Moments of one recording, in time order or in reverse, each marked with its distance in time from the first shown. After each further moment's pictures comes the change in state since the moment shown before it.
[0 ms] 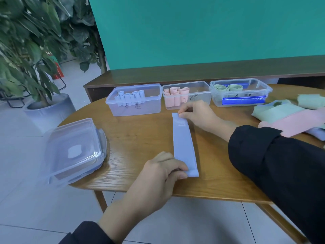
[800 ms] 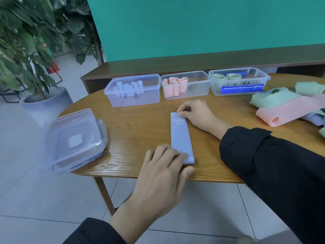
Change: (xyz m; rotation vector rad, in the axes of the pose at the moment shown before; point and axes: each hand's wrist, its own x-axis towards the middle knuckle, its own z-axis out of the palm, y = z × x) left_hand -0.029 0.010 0.023 0.463 0.096 0.084; right_hand -0.024 0.010 0.021 -0.031 -0.010 -0.005
